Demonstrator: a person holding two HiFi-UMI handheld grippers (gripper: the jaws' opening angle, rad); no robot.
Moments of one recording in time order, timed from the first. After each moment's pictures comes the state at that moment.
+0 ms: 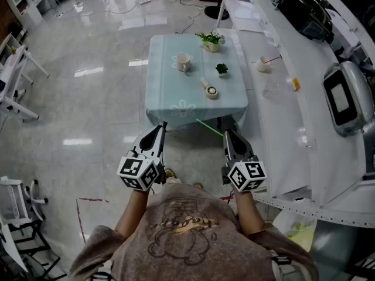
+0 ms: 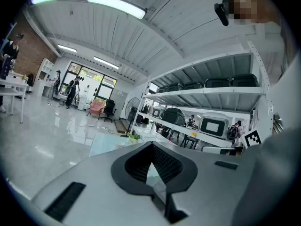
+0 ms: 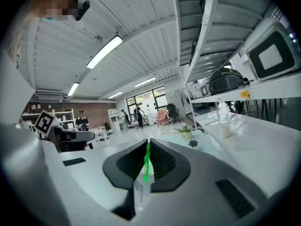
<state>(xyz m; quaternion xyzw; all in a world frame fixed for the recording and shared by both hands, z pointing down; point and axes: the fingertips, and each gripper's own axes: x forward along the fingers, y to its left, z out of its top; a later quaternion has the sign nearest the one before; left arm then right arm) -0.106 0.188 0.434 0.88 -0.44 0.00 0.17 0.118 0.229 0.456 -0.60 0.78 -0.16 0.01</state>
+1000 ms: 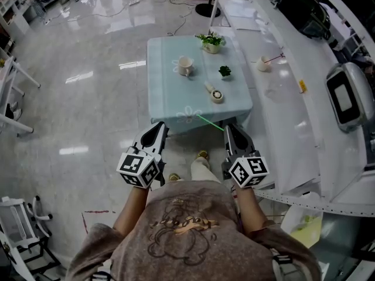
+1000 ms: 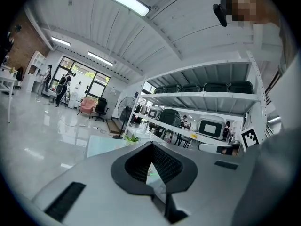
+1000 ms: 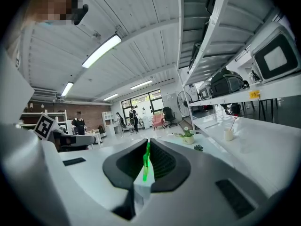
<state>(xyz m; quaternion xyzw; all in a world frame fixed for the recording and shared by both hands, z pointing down) -0.147 0.113 0.432 0.90 -0.39 -0.01 0.17 0.066 0.165 0.444 -0.63 0.77 -0.14 0.03</state>
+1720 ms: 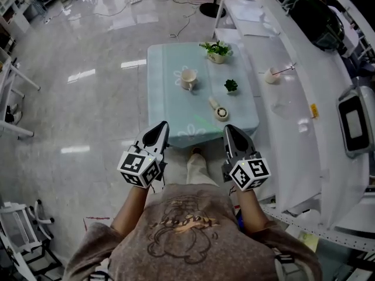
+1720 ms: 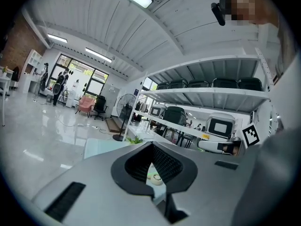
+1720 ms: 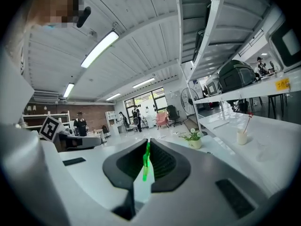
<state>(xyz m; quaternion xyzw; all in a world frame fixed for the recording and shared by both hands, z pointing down) -0.114 -0.005 0.447 0.91 -0.38 0.01 0.17 0.082 0.047 0.453 -0.60 0.78 -0.15 0.03</state>
